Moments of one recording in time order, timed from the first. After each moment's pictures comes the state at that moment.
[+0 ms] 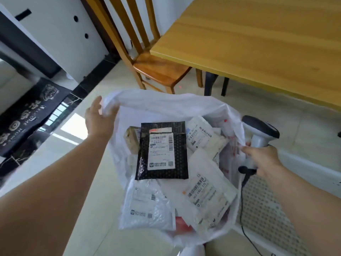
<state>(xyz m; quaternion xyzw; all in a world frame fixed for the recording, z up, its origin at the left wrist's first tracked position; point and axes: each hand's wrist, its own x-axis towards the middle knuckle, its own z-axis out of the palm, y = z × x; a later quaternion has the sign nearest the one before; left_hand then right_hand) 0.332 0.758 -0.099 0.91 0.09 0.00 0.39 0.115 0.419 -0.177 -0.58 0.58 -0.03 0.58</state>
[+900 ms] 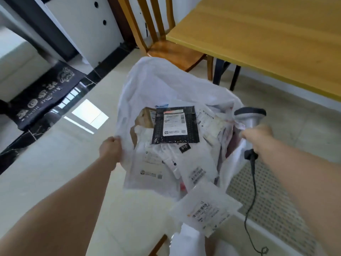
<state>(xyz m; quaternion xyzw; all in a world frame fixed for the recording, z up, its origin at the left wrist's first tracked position) 0.197 0.831 -0.147 0.88 0.27 -0.10 0.38 0.111 0.432 -0.158 -0.70 0.54 0.08 0.46</state>
